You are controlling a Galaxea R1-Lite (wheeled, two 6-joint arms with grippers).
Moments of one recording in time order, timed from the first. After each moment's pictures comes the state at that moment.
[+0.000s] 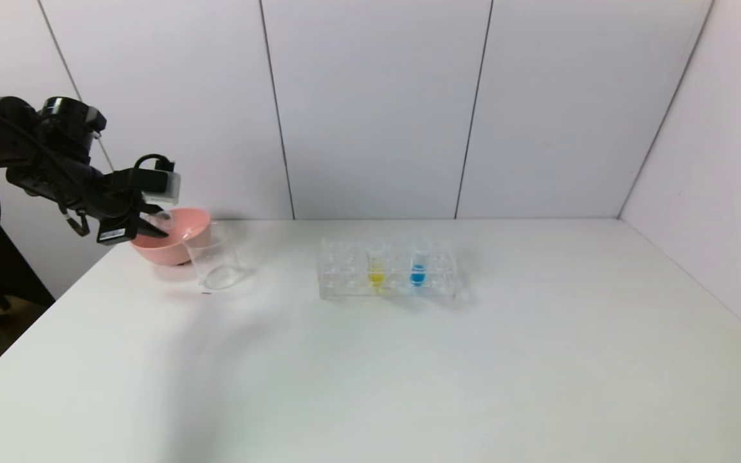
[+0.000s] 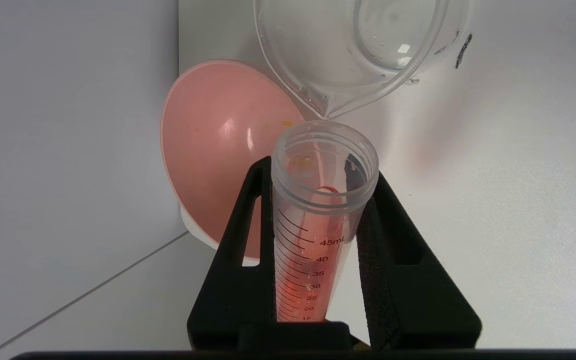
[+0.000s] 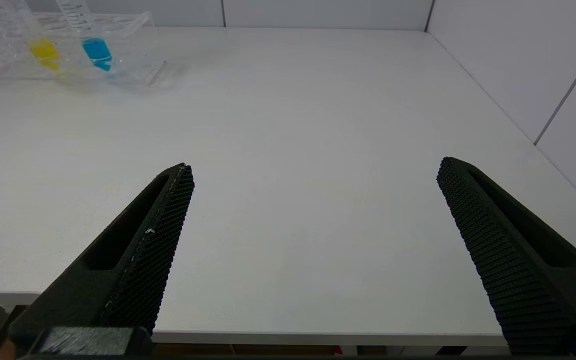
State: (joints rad) left arm 0.18 2.14 -2.02 0.77 -0.33 1.55; right arm 0.00 0.00 0.00 0.01 0.00 0.00
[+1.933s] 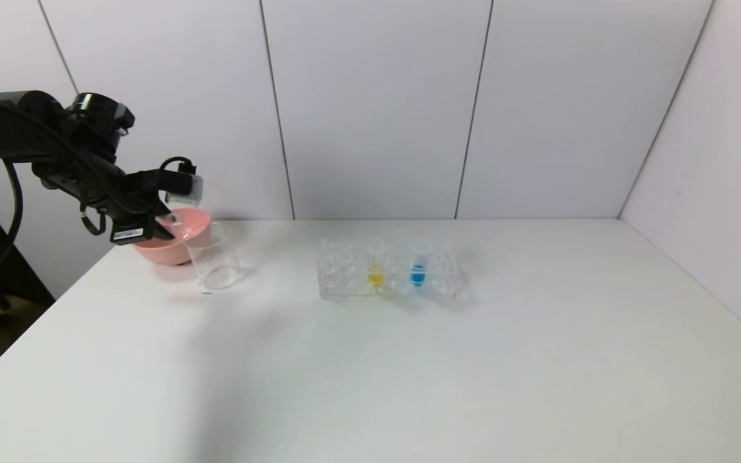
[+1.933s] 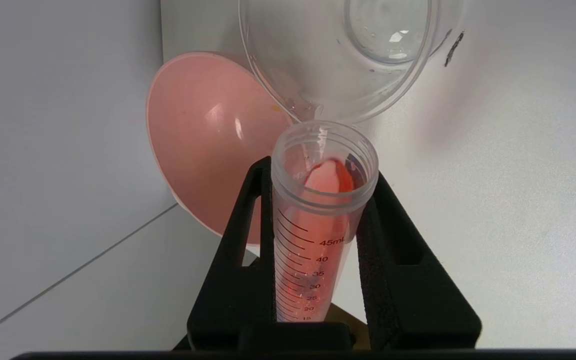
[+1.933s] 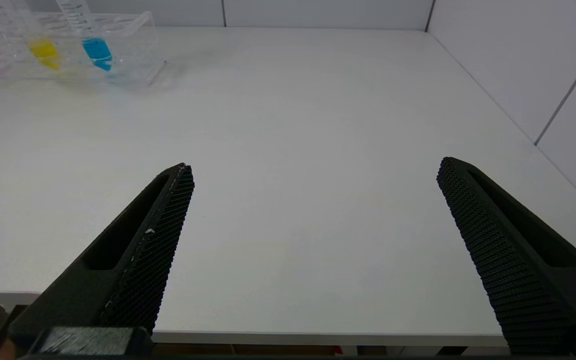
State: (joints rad) left arm 0.09 2.13 -2.02 0.80 -0.15 1.45; right arm 0.00 0.00 0.00 0.01 0.00 0.00
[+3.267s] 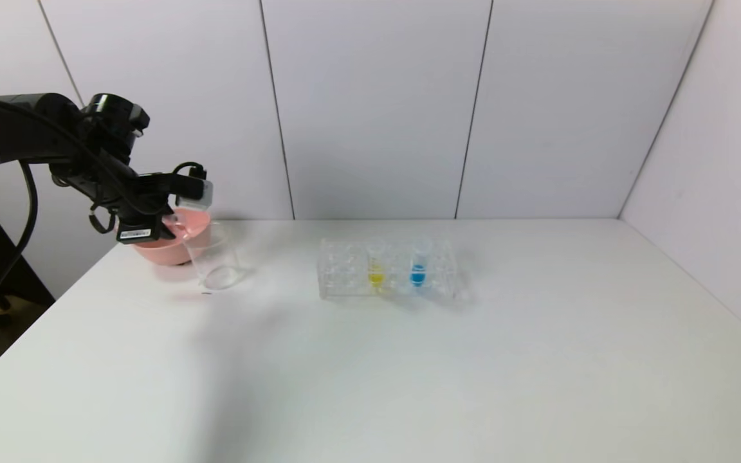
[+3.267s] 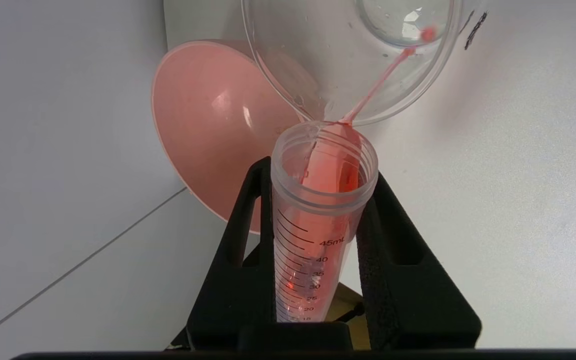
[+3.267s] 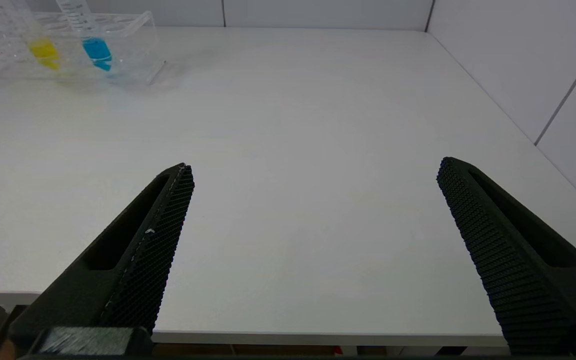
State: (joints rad) left arm 0.05 2.14 -2.02 0.78 -0.03 1.45; right arm 0.00 0.00 0.00 0.01 0.00 0.00
